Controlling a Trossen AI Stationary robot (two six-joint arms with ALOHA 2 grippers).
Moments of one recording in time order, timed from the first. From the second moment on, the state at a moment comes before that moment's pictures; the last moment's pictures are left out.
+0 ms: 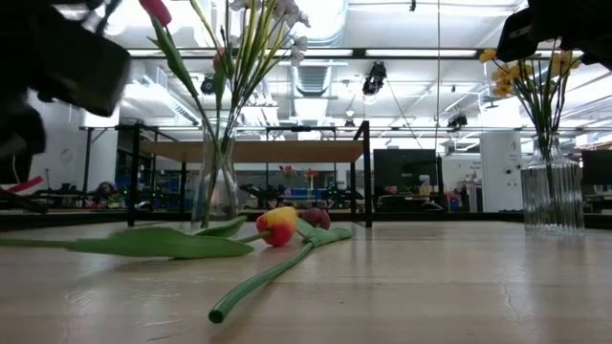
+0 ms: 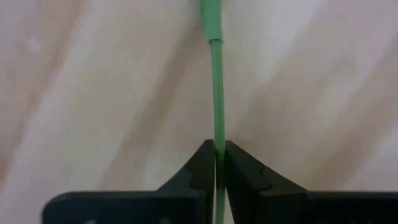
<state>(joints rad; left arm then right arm) -0.69 1.85 1.20 -0.74 -0.04 -1.25 0.13 0.32 0.04 0.56 -0.25 -0.06</state>
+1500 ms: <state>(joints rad) -0.98 1.65 0.93 -0.10 -1.32 -0.62 0.13 0.32 0.04 0.56 -0.26 -0.06</state>
